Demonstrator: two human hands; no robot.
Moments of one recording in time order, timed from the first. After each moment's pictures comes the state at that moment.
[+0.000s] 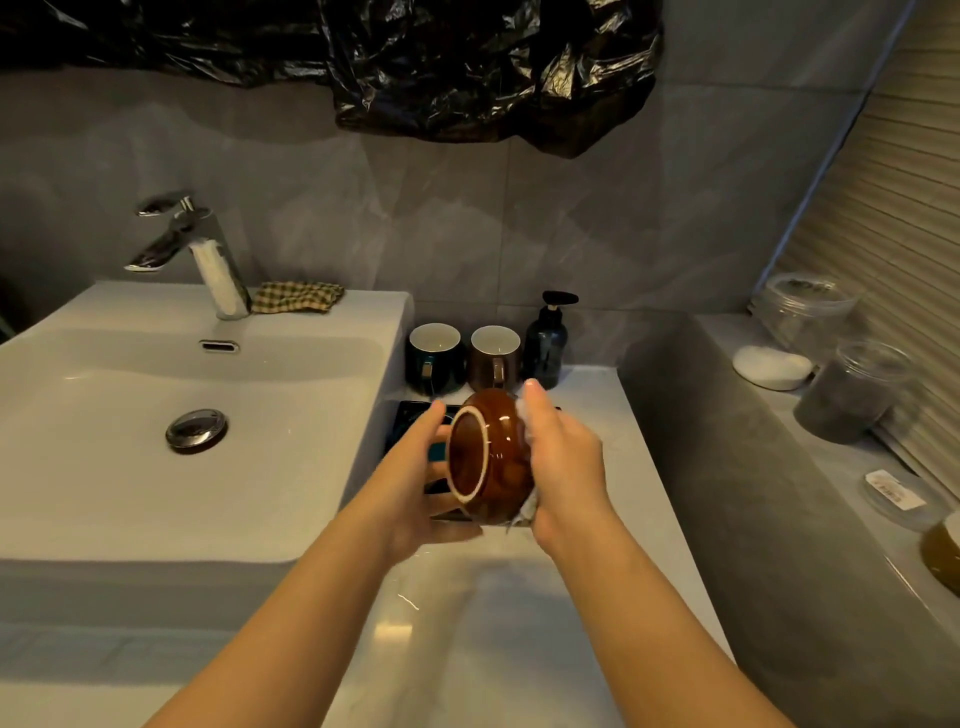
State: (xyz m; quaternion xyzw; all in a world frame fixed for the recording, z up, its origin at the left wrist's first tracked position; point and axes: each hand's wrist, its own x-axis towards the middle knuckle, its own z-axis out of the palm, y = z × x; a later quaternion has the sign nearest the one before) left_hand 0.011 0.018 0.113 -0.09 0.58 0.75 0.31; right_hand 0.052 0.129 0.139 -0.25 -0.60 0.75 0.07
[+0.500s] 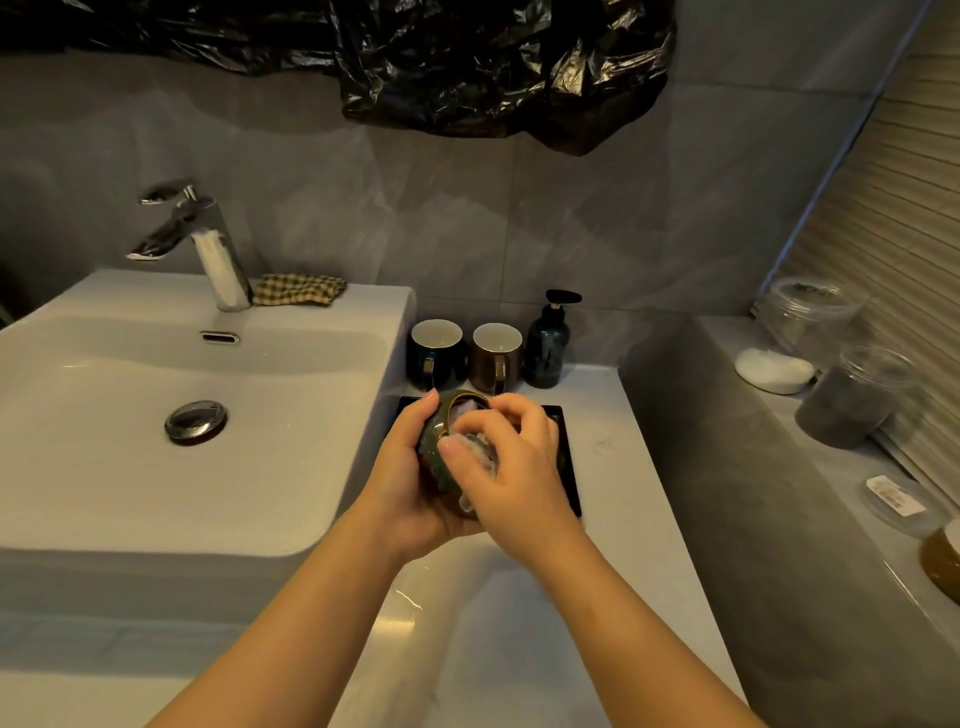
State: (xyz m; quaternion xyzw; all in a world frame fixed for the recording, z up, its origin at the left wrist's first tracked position) left_hand 0.009 0.016 0.107 -0.08 0.39 0.83 0.38; right_hand 0.053 0.118 0.111 0.00 -0.86 0.48 0.16
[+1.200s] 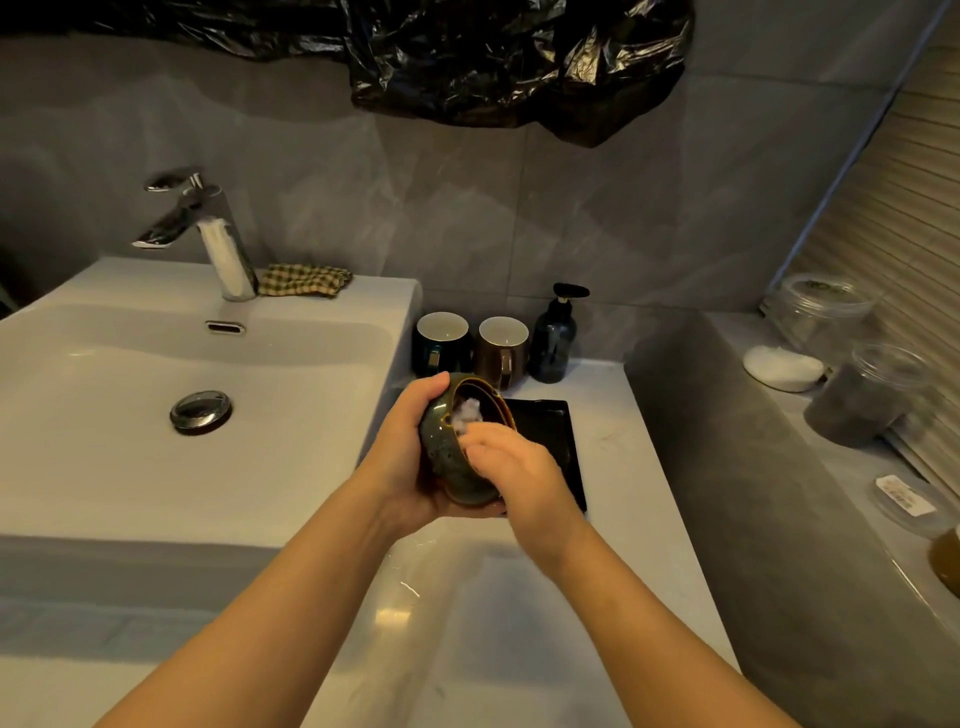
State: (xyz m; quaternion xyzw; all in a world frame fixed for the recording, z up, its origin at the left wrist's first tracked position) left_hand -0.001 0.010 0.115 -0.04 0.47 0.81 0.34; right_hand 0.057 0.121 0.115 0.04 -0.77 0.64 0.02
